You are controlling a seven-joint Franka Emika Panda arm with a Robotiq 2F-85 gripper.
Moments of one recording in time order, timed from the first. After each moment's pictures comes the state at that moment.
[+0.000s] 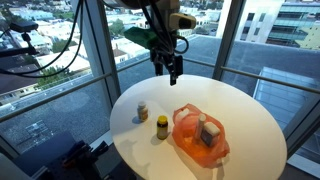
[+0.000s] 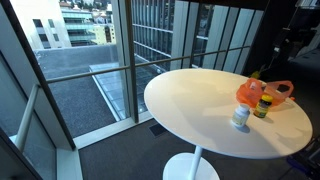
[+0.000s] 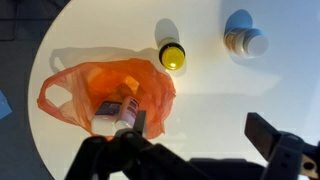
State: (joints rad) arm -0.13 -0.17 -0.13 -2.23 -0.03 2.10 0.05
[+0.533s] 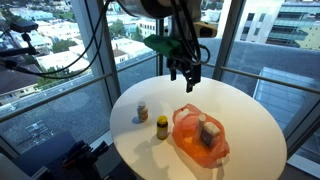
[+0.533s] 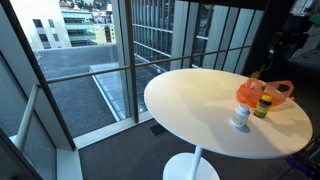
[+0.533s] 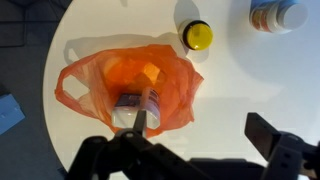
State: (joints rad) arm -0.16 -0.03 -0.17 -2.12 -0.03 2.12 0.04
